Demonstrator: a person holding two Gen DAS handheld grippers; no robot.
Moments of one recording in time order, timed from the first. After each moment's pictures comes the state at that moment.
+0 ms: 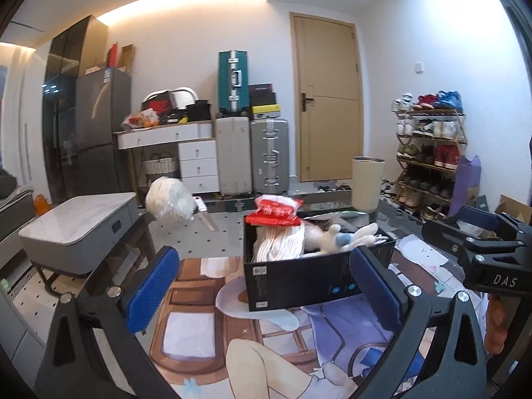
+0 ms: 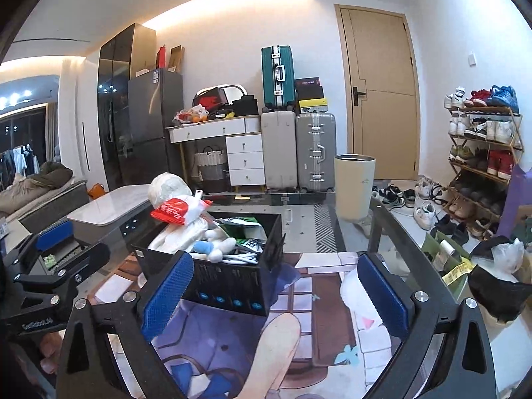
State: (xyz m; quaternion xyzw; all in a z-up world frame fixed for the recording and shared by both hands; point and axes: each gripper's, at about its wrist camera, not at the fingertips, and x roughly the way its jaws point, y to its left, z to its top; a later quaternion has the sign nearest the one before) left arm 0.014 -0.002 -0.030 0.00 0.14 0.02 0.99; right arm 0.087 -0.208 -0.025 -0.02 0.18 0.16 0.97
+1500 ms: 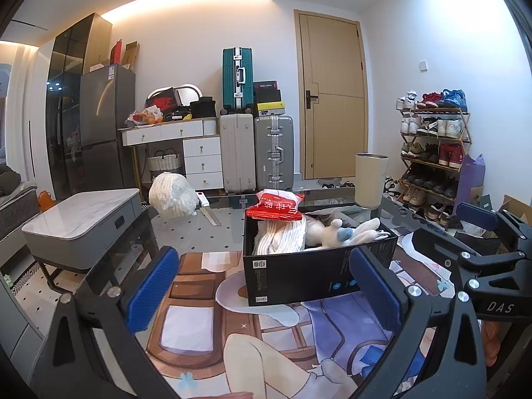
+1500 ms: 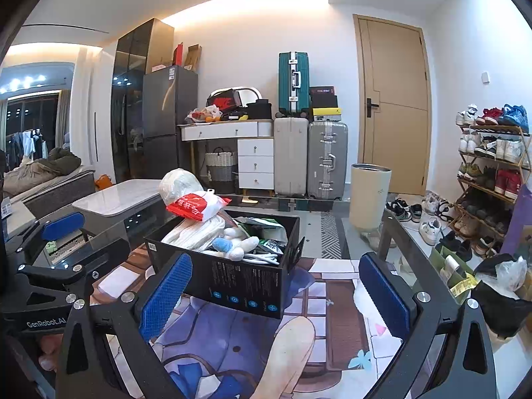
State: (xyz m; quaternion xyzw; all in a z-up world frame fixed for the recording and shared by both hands) left arm 0.014 -0.009 -0.038 0.00 0.15 0.03 0.99; right arm 0.078 -0.191 -0.031 -0.05 0.15 0.18 0.97
